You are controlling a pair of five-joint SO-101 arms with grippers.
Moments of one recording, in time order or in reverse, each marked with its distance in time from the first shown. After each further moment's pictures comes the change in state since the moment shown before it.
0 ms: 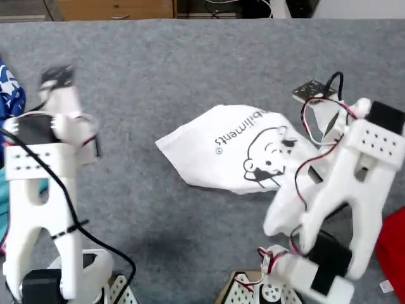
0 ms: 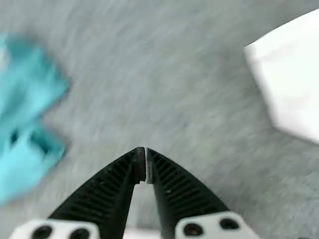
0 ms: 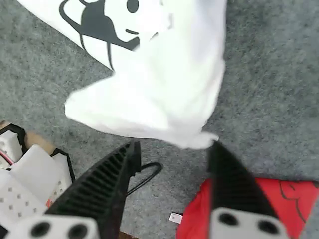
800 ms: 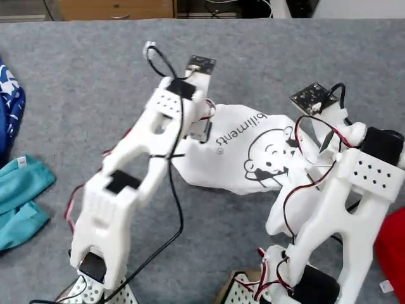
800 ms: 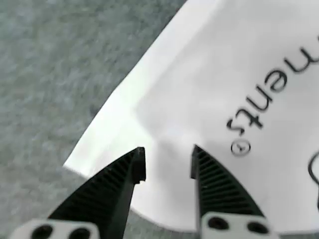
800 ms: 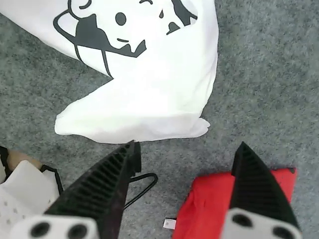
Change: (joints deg) left arm 27.9 65.1 -44.5 -12.7 6.2; right arm 0.0 -13.0 9.5 -5.8 -1.9
